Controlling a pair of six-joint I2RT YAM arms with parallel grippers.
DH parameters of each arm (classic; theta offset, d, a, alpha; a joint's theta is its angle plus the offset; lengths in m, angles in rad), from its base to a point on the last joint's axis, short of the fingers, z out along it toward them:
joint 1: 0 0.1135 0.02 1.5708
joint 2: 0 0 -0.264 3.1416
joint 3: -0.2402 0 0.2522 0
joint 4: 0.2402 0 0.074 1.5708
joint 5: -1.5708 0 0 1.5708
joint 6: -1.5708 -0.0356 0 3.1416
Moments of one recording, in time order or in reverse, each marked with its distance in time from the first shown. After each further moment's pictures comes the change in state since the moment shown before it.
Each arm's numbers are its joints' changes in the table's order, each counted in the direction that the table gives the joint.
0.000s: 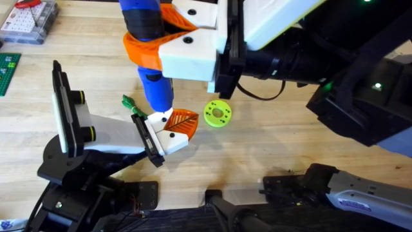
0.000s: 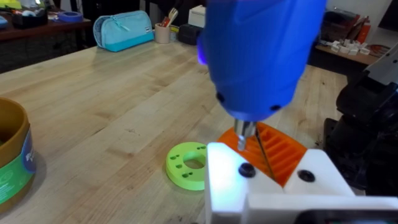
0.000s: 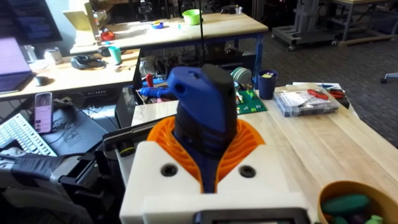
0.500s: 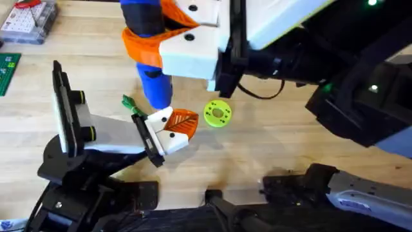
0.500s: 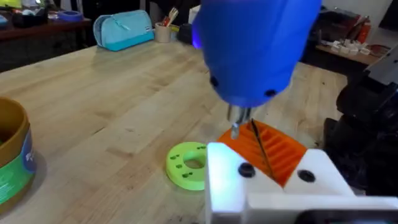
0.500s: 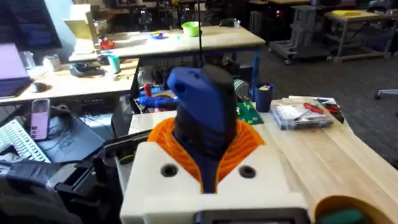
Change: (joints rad) left arm 0.000 0.000 0.000 0.003 0.001 0.000; right arm 0.000 0.001 0.014 -0.059 -0.003 -0.001
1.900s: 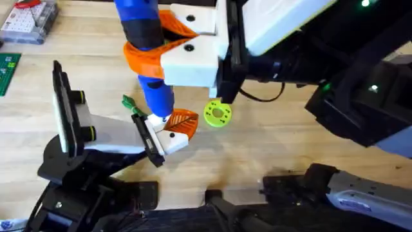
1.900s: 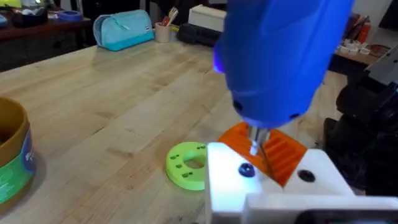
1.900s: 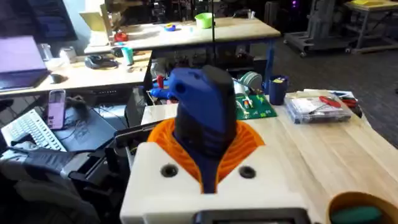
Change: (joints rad) left arm 0.000 0.000 0.000 0.002 0.000 0.000; right arm 0.000 0.001 0.000 0.036 0.056 0.002
